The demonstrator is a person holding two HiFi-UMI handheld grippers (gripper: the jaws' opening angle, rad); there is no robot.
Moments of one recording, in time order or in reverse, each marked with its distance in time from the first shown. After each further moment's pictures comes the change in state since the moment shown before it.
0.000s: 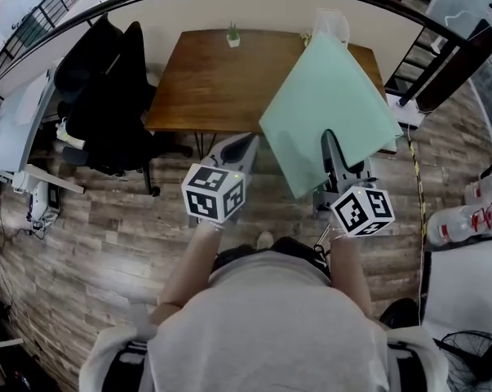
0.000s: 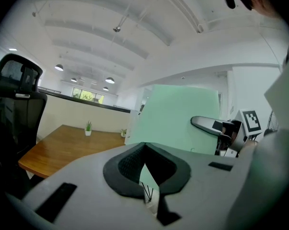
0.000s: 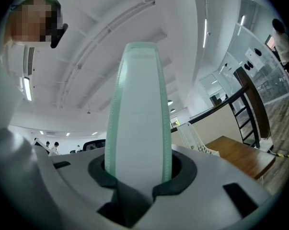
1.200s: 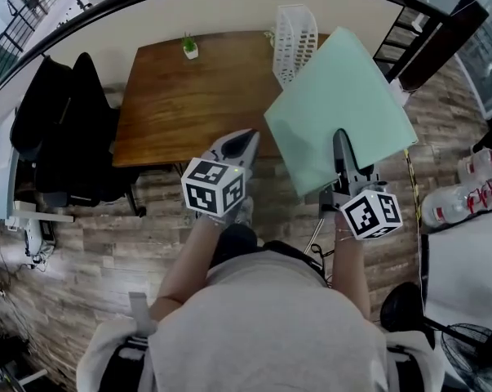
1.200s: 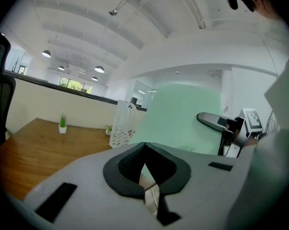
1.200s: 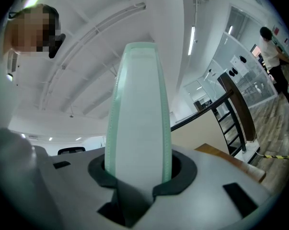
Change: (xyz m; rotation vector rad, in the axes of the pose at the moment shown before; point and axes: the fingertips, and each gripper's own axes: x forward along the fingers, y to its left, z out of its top) left arm 0.148 0.003 0.012 -0.021 0.086 -0.148; right arm 0.038 -0.122 0.034 0.034 -0.061 -0.175
